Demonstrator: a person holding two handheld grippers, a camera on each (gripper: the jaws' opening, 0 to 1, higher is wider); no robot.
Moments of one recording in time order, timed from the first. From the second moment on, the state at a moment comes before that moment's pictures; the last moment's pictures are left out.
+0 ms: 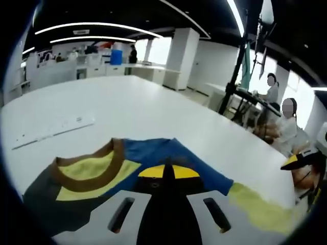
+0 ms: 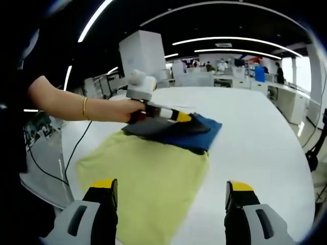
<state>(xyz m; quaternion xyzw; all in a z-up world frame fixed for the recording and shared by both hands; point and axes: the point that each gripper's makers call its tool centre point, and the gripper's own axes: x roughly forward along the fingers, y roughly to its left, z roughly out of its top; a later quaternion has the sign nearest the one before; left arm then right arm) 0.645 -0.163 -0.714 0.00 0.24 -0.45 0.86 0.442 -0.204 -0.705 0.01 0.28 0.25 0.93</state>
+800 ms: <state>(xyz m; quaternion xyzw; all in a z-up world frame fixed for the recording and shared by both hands) 0.562 -0.203 -0.751 -0.01 0.32 -0.54 0.78 0.434 -0.206 -0.705 0.01 0.28 0.25 0.93</state>
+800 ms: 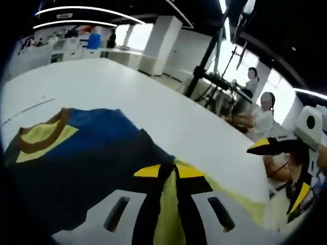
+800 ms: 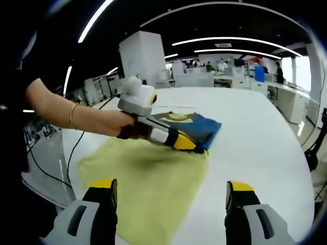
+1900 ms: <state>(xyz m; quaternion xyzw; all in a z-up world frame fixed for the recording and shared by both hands) 0.531 -0.106 -0.686 0.04 0.24 -0.54 0.81 0.417 -0.162 -0.684 -0.04 0.33 0.38 0.86</state>
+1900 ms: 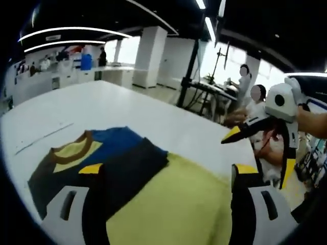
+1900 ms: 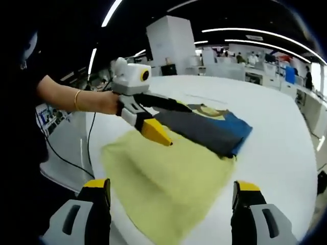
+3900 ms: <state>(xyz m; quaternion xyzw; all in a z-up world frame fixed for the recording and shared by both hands) 0.367 0.088 -0.772 0.31 0.33 -0.55 0.70 0.338 -0.168 -0.764 -0.35 0.42 0.48 0.69</state>
